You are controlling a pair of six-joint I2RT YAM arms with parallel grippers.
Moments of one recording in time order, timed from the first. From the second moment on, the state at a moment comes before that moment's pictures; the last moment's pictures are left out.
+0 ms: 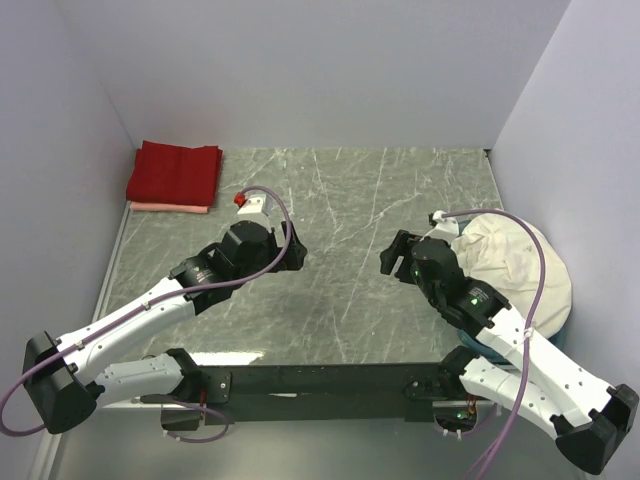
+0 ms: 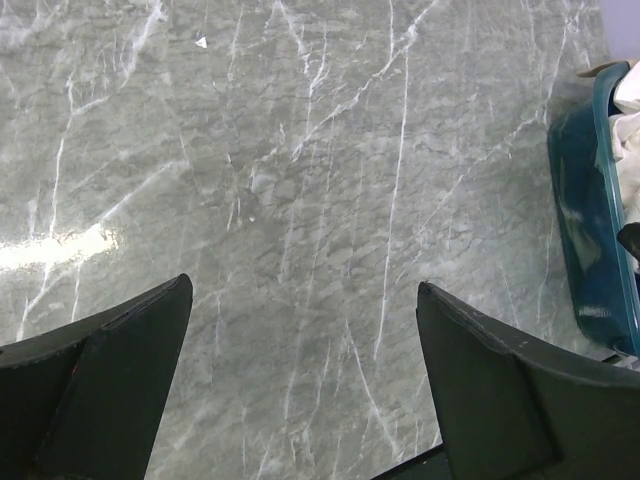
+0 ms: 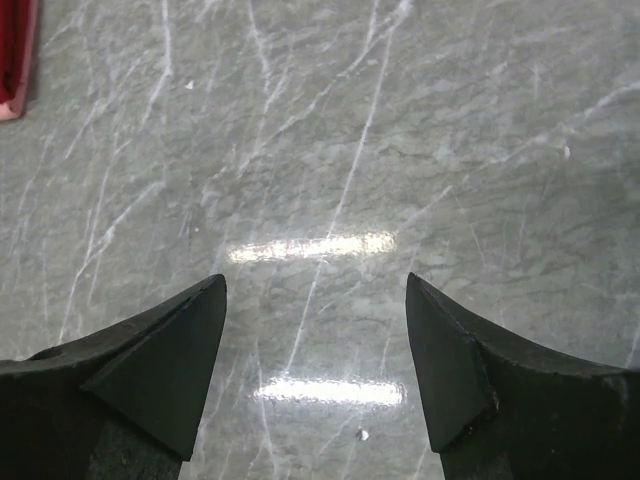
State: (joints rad) left arm -0.82 1.06 0.89 -0.34 -0.30 -0.66; right arm 0.68 0.77 0.72 -0.51 0.43 0.69
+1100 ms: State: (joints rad) left arm -0.80 1.06 0.89 -0.34 -0.28 -0.66; right arm 0.25 0.97 0.90 -0.83 0.58 0.89
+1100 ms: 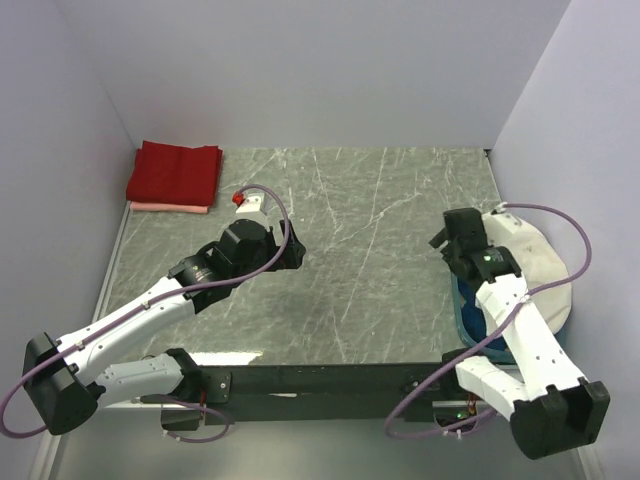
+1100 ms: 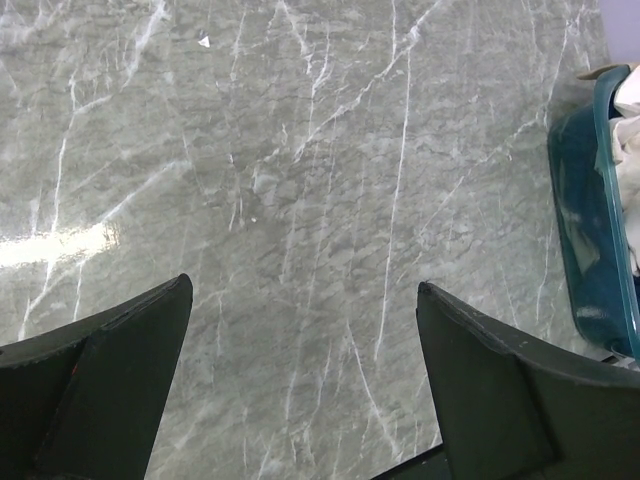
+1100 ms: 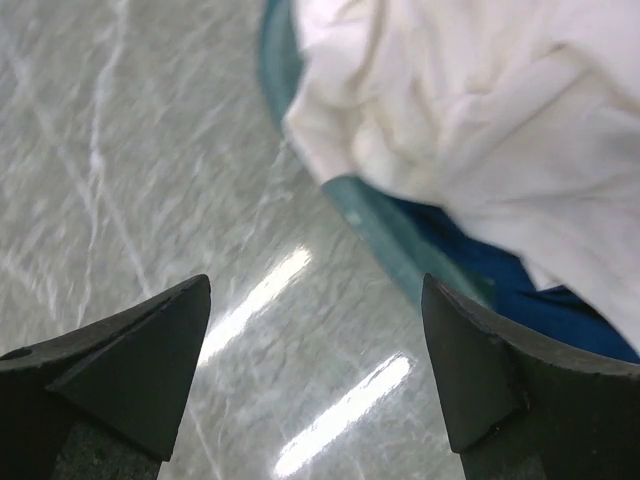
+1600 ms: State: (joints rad) left arm -0.79 1.06 0.89 -0.37 -0.26 -0.65; right arm -0.22 1.24 0.90 -0.82 0.52 1.01
